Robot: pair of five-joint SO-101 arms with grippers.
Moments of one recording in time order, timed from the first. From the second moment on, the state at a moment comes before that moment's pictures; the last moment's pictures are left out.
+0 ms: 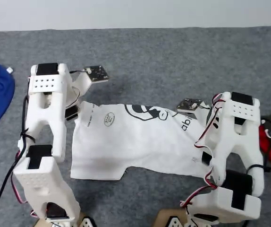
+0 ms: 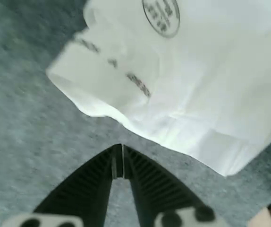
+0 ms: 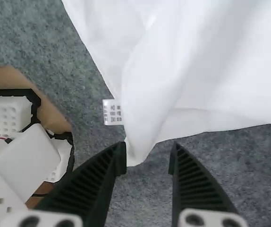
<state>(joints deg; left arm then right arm) -8.1 20.6 -9.9 98.9 -53.8 12.4 0.1 19.9 95.6 66.9</state>
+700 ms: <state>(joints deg) -2.1 1.4 24.5 97.4 -65.4 12.4 0.1 26.3 88.2 66.9</state>
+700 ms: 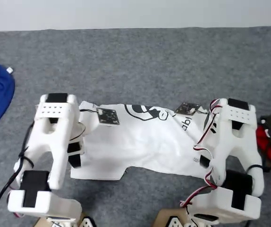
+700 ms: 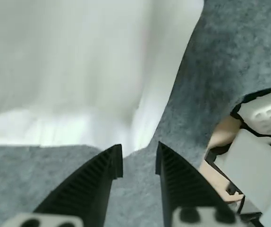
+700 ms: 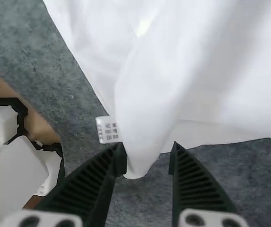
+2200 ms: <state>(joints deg) 7.5 9.2 24.0 86.7 -64.2 6.9 0.0 29.7 80.4 66.9</state>
